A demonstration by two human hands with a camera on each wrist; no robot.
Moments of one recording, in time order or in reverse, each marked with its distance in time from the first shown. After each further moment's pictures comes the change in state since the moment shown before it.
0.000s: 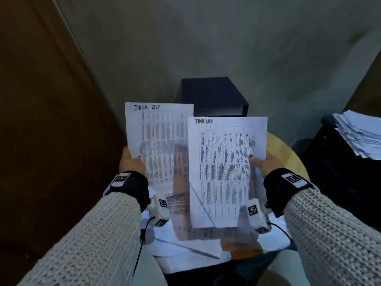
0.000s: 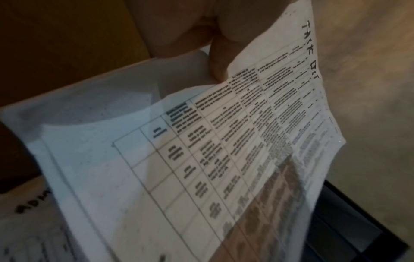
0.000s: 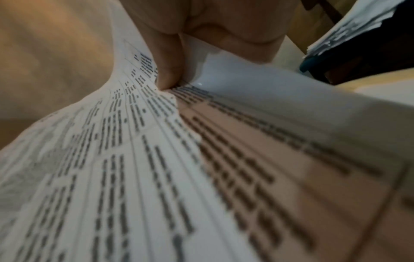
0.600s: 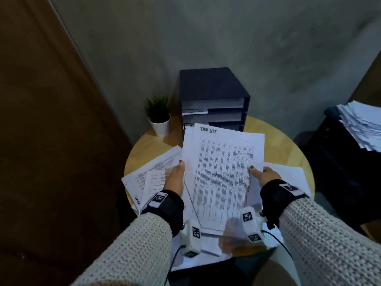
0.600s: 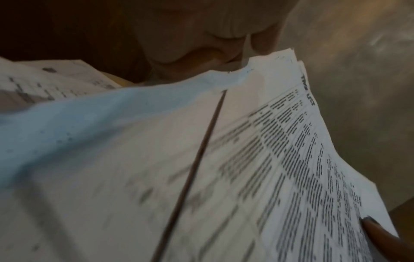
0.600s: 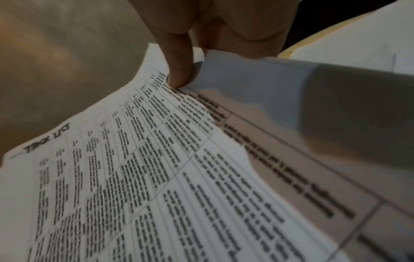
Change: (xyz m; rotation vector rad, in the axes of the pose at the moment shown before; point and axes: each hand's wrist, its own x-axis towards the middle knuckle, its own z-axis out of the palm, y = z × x) left_hand -0.062 -0.032 0.078 -0.022 -0.497 -0.086; right_hand 0.018 0.055 0.015 -0.162 0.037 0.252
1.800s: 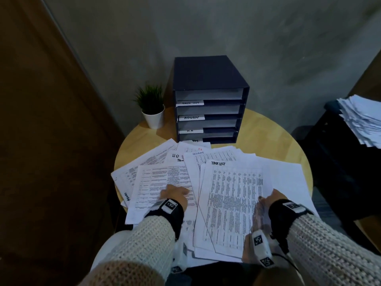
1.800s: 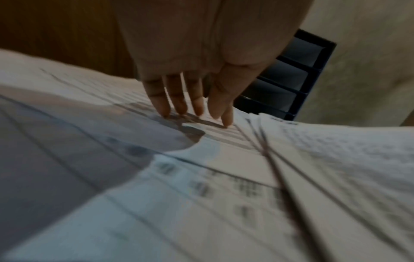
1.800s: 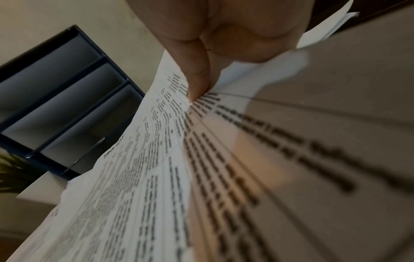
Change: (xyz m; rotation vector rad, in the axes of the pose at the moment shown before) left_hand 0.014 -0.054 0.025 0.752 -0.238 -0.314; right_hand 0.049 0.083 0.001 -0.571 -0.062 0.180
